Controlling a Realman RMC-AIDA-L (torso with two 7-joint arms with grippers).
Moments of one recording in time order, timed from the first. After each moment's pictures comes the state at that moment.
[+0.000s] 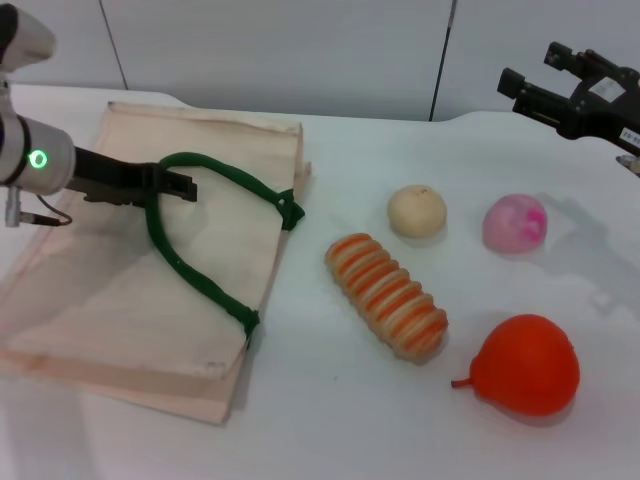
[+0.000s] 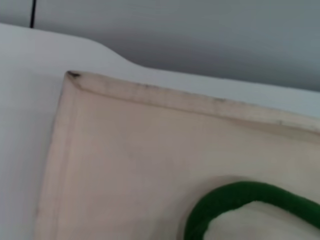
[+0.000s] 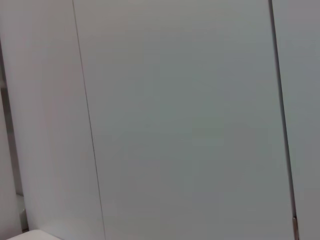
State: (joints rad) left arm -0.84 -1.96 0.48 0.59 -0.42 -1.13 0.71; right arm 0.66 2.02 -0.66 -0.37 -1.54 -1.22 1.10
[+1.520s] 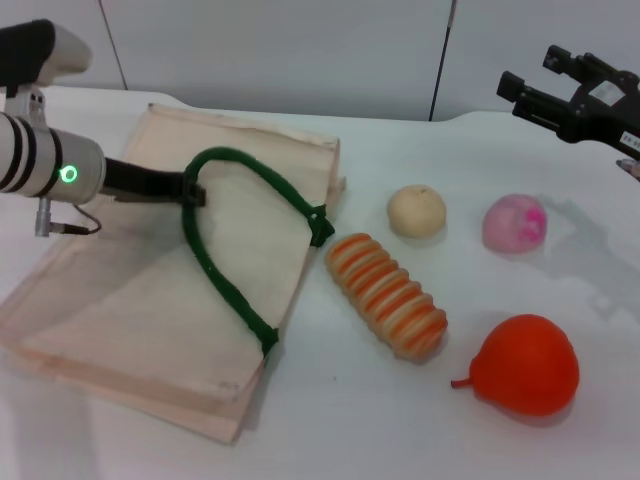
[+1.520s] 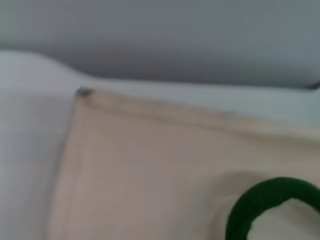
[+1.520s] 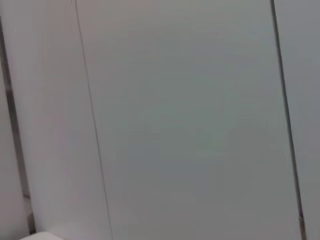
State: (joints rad) left arm -0.83 -1.98 0.56 0.52 -0.57 -1.05 0.86; right arm 0.65 2.02 -0.66 -0.37 -1.54 -1.24 1.10
